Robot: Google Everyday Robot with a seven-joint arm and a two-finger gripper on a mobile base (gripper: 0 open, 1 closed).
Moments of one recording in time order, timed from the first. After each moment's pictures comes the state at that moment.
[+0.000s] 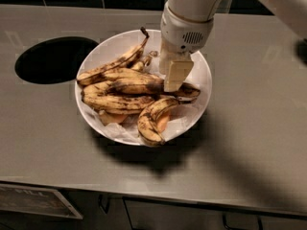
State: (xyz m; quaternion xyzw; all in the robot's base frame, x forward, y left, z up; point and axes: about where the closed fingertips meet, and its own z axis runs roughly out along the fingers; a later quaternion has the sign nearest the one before) arm 0.513 -0.034 0.931 -0.76 0.64 0.02 0.10
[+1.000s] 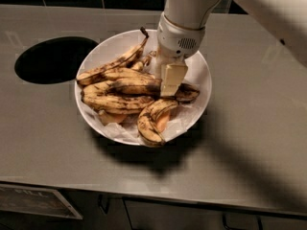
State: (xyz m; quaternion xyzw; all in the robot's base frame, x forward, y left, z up) arm 0.528 -0.022 0.904 -0.77 0.62 0.06 0.09
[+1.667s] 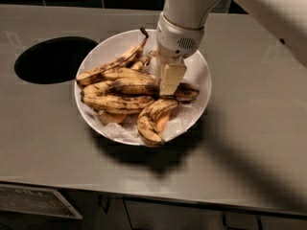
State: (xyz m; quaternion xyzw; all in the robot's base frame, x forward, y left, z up) arm 0.527 -0.020 0.906 -0.78 0.62 0.06 0.09
